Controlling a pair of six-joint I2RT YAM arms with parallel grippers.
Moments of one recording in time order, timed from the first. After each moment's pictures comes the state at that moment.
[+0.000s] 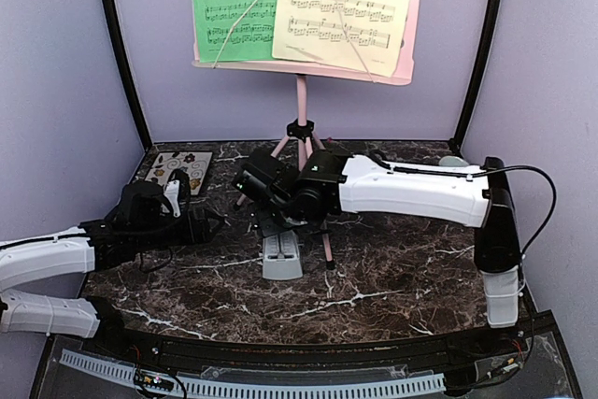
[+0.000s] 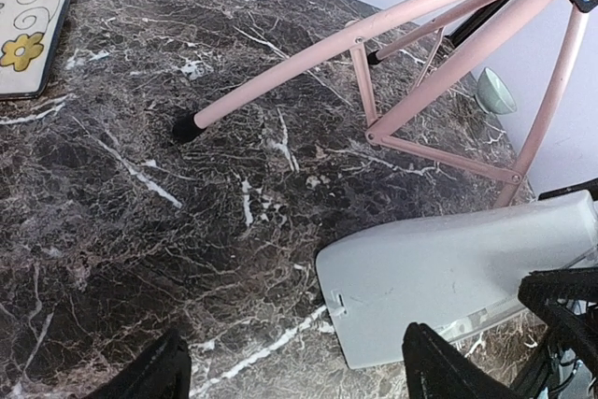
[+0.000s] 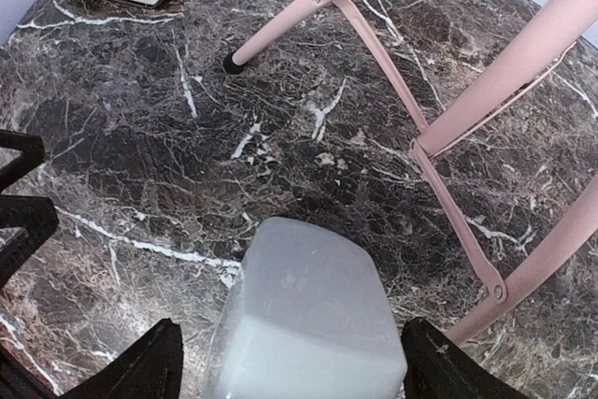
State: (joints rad) left arm -0.62 0.99 0.48 -0.02 0.01 -0.58; right arm 1.22 2.07 1.94 -0.90 0.49 0.65
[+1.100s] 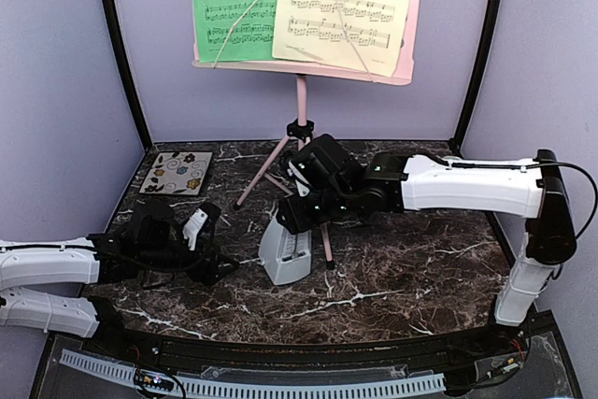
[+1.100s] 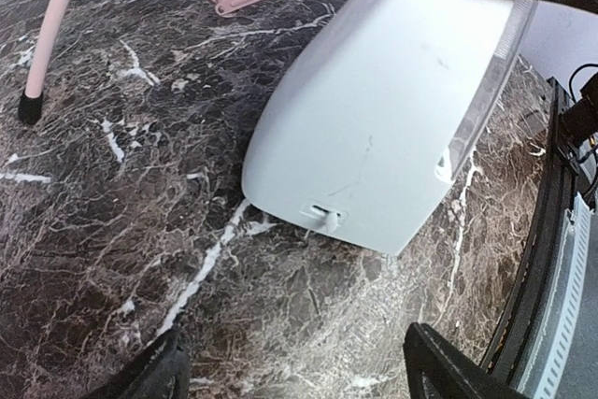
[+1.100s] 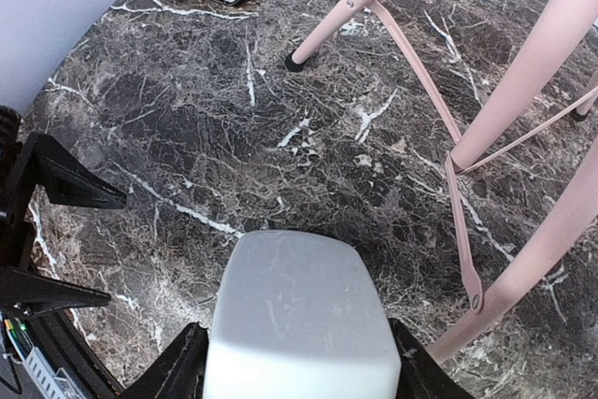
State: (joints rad) left arm -0.73 0.99 0.39 -0.03 0.22 -0.21; right arm 1.11 1.77 1.49 -0.53 0.20 0.44
